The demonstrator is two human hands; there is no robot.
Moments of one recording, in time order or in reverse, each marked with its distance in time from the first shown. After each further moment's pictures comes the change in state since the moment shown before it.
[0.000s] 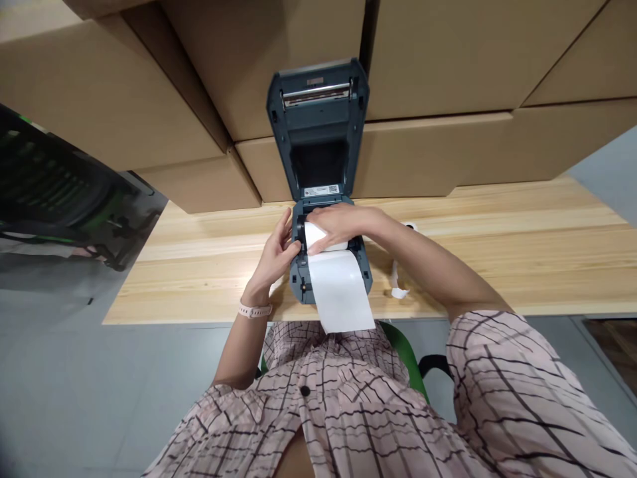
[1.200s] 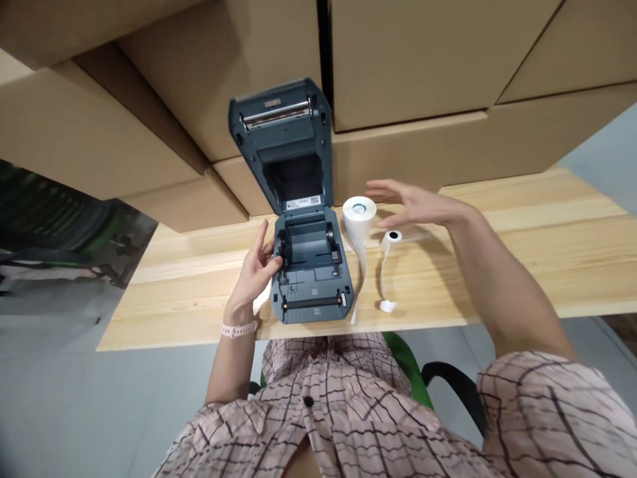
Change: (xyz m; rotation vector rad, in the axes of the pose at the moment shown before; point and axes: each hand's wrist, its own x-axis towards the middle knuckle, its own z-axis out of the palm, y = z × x) left_hand -0.002 0.018 -0.005 0.004 -0.018 -0.098; right_hand -0.125 0.137 0.025 0.802 0.367 0.278
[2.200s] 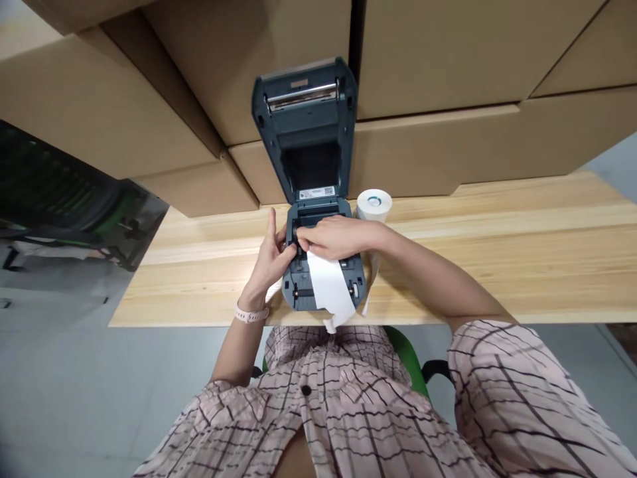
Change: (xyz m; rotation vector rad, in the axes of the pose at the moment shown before) left_hand 0.004 -0.009 0.011 0.076 0.095 0.025; right_hand 0.047 -0.124 0.128 -0.749 -0.463 -0.363
